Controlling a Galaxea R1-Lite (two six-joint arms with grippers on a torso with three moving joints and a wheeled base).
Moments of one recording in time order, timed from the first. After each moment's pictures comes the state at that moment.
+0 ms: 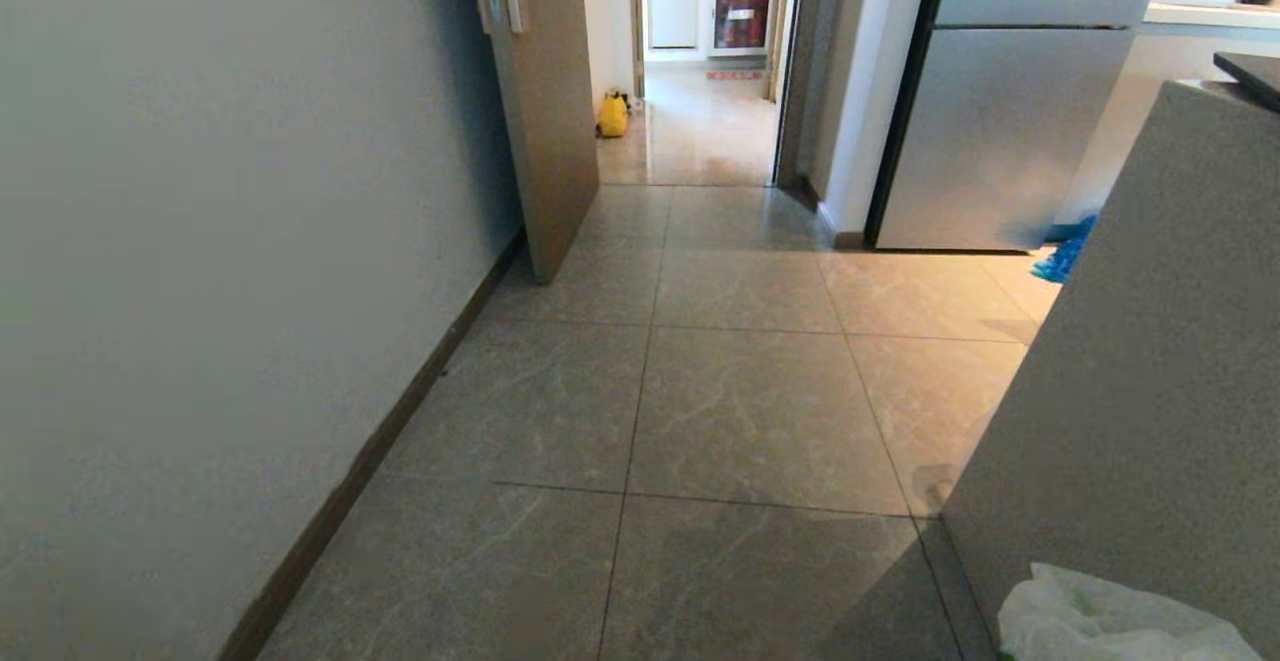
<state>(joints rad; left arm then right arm) 0.00 0.00 0.00 0.00 0.00 0.00 -0.01 0.00 0.00 0.01 0.01 -0.06</state>
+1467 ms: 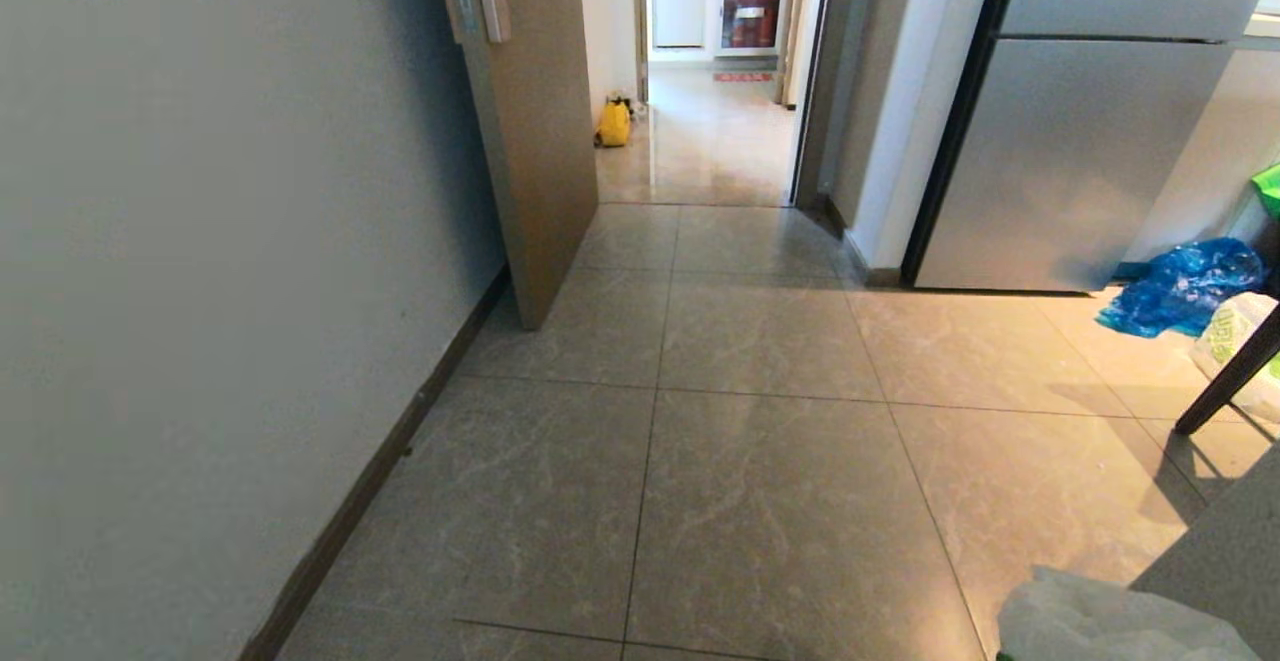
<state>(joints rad) 0.00 0.00 0.00 0.01 0.00 0.00 -0.01 0.00 0.00 0.01 0.01 -0.06</state>
